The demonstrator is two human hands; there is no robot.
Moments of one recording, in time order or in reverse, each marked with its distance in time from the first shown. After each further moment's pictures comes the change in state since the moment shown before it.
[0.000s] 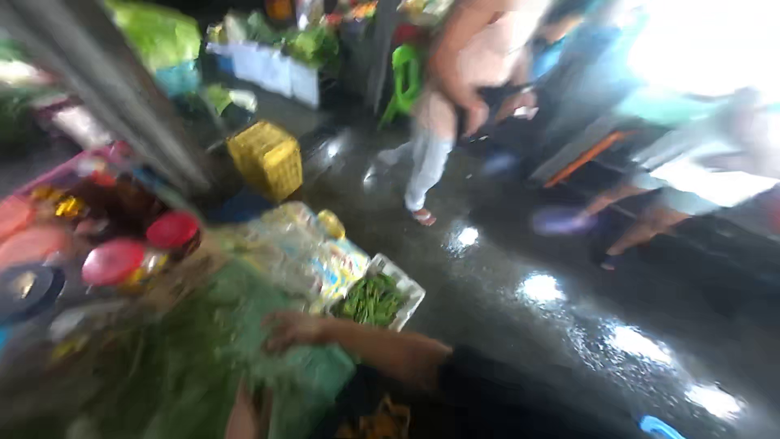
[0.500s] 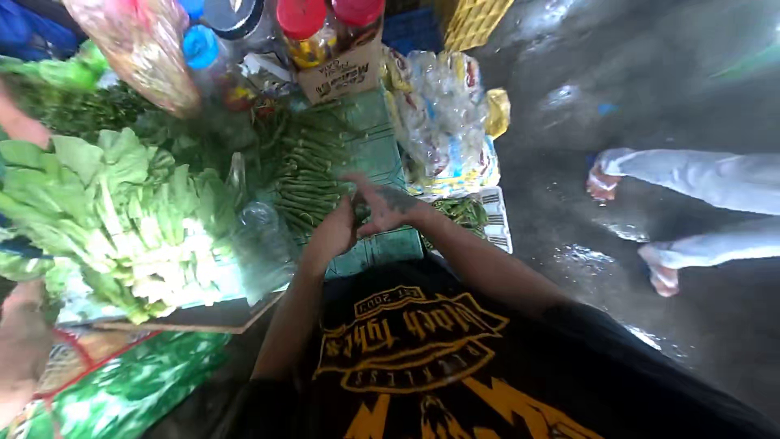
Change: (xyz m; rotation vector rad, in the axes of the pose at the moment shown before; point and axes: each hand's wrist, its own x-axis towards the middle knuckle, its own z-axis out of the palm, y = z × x) left_hand -0.013 0.025 -0.021 0.117 -0.116 -0.023; right_hand 0.011 -0.018 0.066 -1.068 -0.452 0.038
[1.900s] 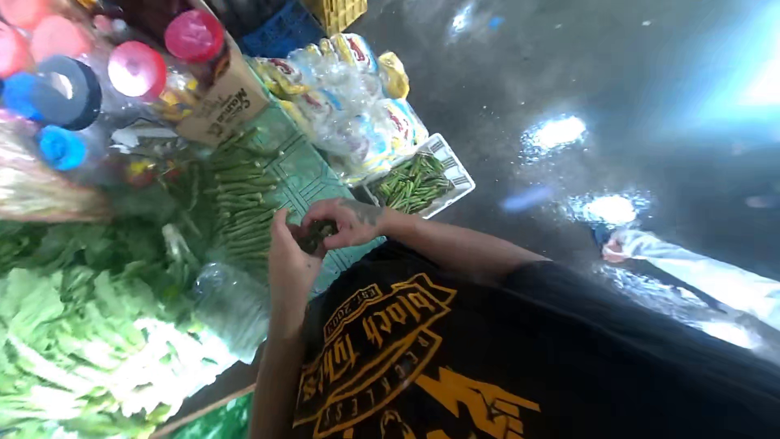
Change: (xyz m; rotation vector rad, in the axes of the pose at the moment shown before) left_hand -0.030 0.049 0.004 0.011 0.460 0.195; right_hand -0.073 0.006 0.007 0.302 0.363 -0.242
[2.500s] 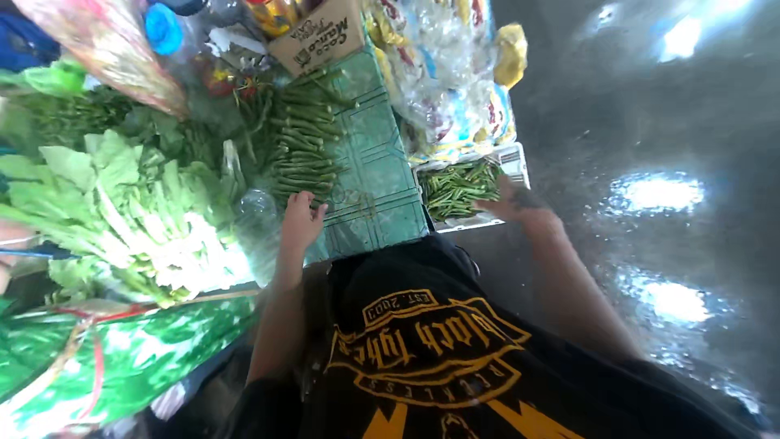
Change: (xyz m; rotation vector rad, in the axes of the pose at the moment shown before) left_hand -0.011 -0.115 0.000 0.071 -0.183 -0.406; right_hand -0.138 0.148 -0.085 -0.464 0.205 1.075
